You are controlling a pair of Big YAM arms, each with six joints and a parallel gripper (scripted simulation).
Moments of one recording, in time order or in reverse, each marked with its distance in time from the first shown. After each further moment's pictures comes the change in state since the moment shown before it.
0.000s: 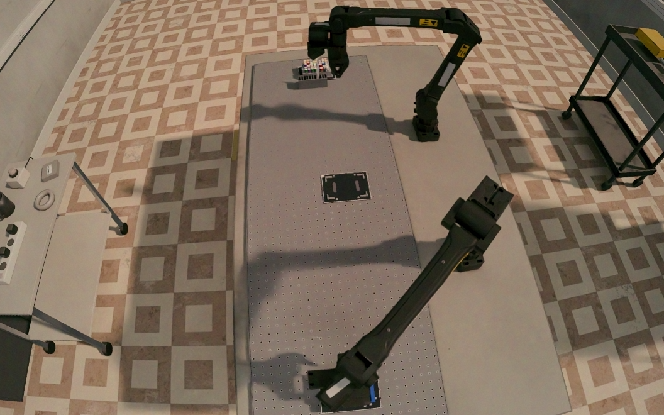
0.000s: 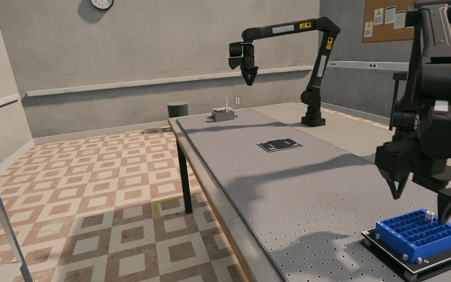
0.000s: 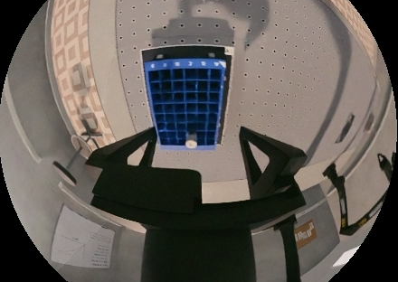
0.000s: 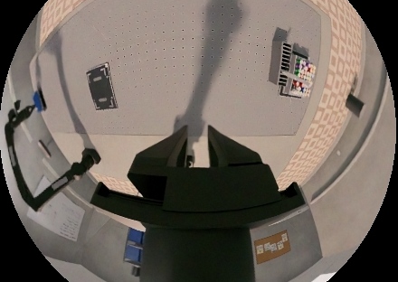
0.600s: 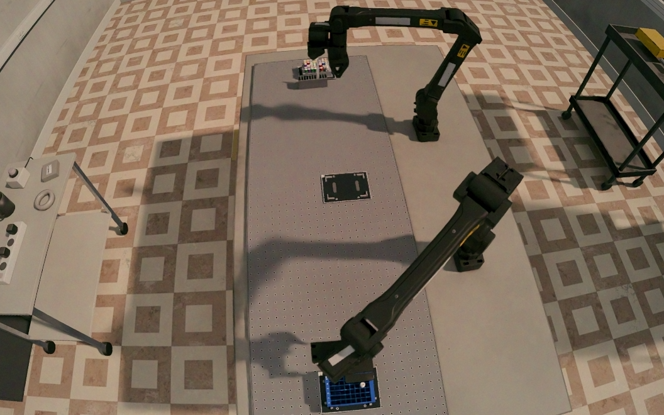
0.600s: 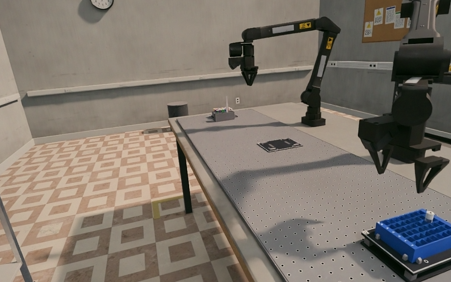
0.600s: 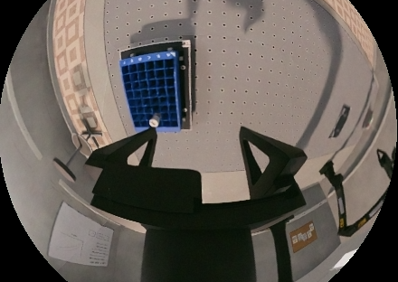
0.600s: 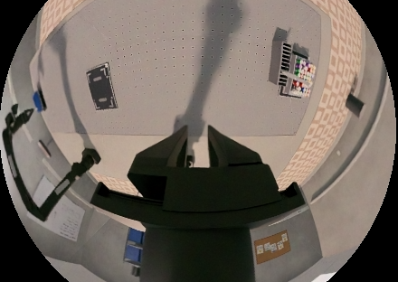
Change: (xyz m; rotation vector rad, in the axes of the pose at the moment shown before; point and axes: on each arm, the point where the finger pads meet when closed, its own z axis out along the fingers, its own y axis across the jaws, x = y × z) left arm 0.012 -0.057 -0.032 -0.011 -0.012 0.006; right arm 0.000 0.000 0.000 0.000 0.000 0.000
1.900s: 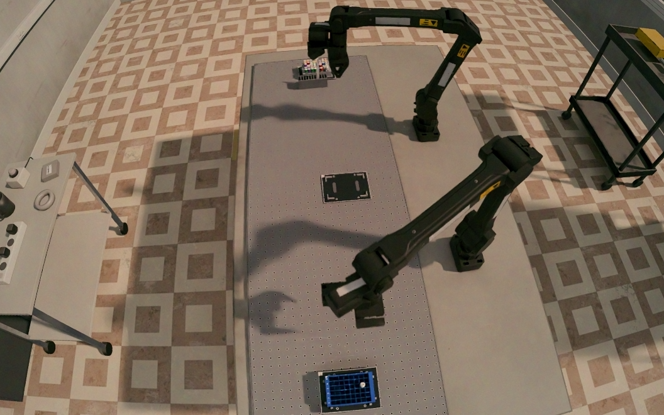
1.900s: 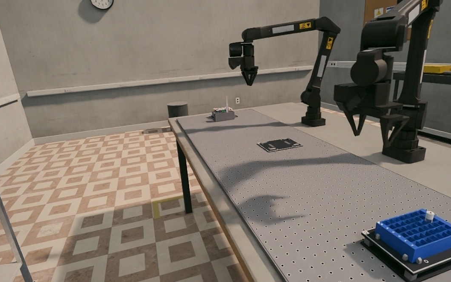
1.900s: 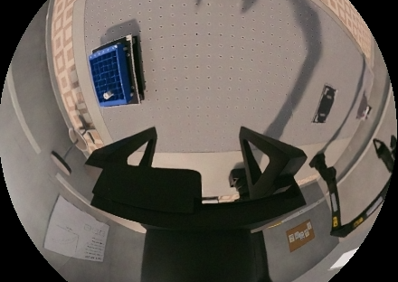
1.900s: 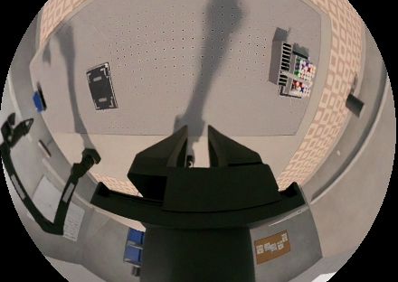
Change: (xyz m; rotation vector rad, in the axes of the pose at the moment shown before) left arm 0.036 -0.123 -0.052 0.005 0.009 0.002; right arm 0.000 0.000 0.000 0.000 0.000 0.000
